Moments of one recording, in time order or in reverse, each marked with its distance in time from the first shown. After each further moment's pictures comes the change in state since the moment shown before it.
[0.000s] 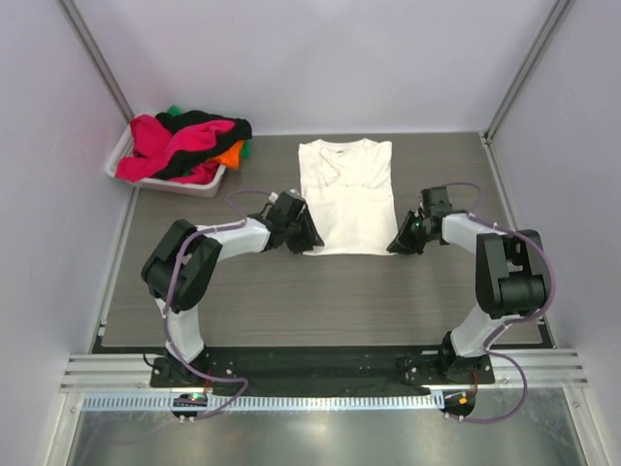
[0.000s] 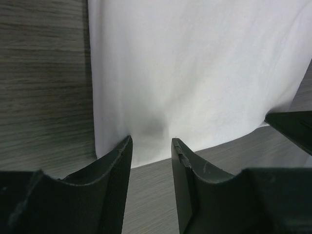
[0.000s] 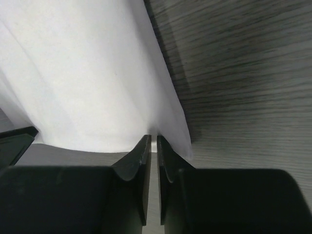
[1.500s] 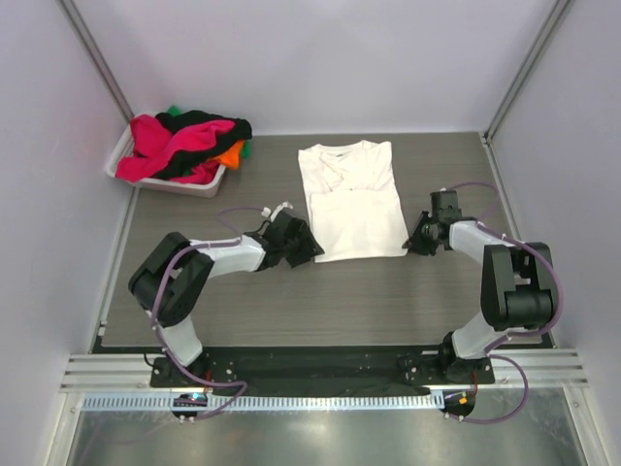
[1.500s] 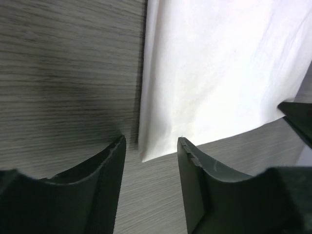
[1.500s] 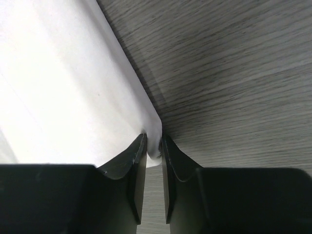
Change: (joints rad) left arm -0.071 -0.145 -0.207 0.108 -0.116 -0.145; right arm -0.032 -0.094 -0.076 0.049 0.208 -0.023
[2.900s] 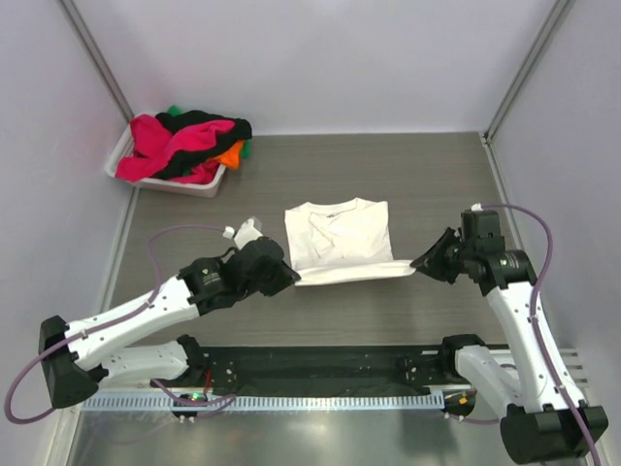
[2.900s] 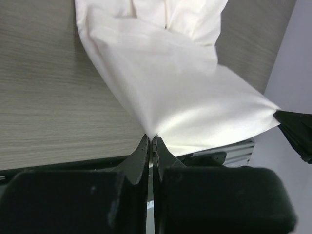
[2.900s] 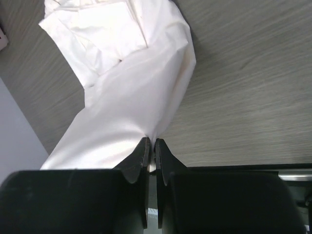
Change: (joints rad) left arm -0.325 -0.694 -0.012 -0.666 -0.280 -0.287; right arm 0.040 -0.773 0.025 -0.692 -0.106 0.208
